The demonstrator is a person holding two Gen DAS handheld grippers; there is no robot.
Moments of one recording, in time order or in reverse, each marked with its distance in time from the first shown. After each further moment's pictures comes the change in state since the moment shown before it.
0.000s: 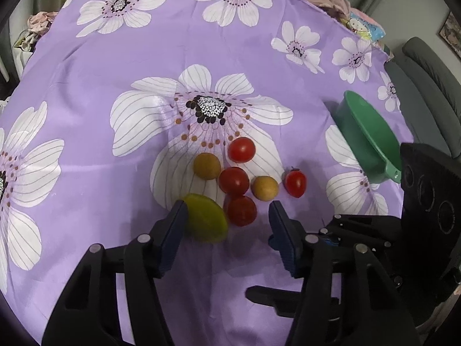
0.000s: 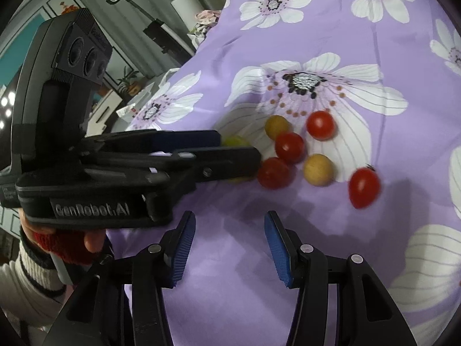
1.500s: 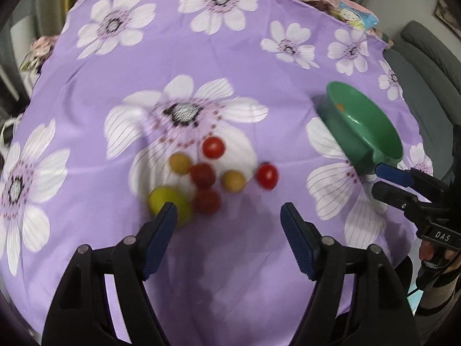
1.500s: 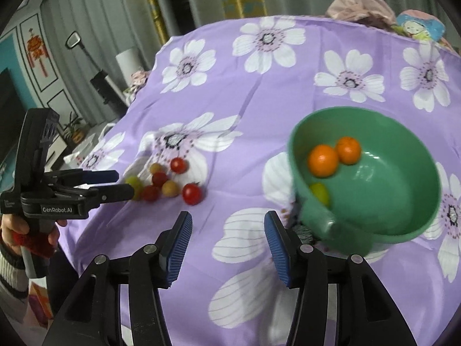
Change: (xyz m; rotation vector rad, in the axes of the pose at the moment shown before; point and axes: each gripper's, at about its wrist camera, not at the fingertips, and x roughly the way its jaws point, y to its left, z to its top) left arm -0.017 -0.048 -0.014 0.044 -0.032 0.082; right arm -0.138 -0.066 -0.047 0.071 -0.247 -0.329
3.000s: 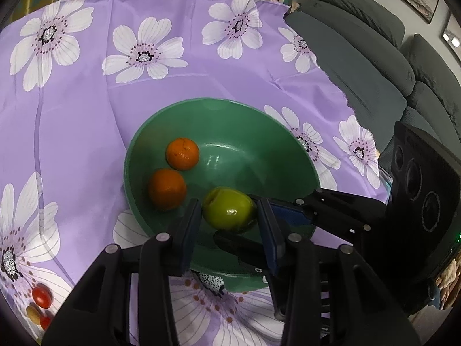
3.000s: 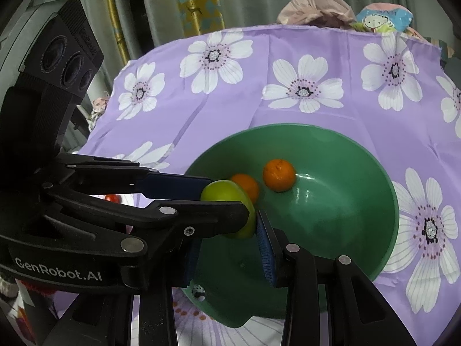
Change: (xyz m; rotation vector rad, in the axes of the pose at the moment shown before) left arm 0.094 -0.198 0.105 0.327 0.058 -0.369; right arm 0.003 -0.093 0.018 0.095 -0.096 -0.120
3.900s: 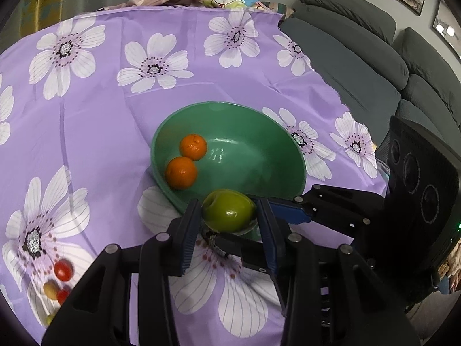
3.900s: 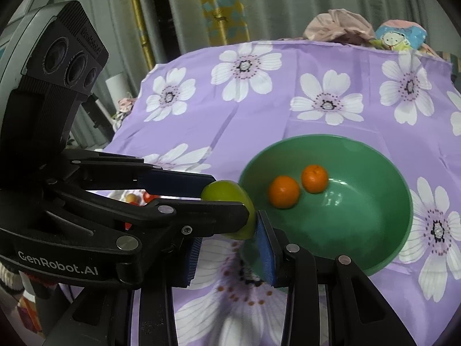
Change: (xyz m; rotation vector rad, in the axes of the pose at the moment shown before) left arm -0.048 -0.009 -0.025 0.049 -0.049 0.044; right arm -0.026 0.038 -0.011 -0.052 -0.060 0.066
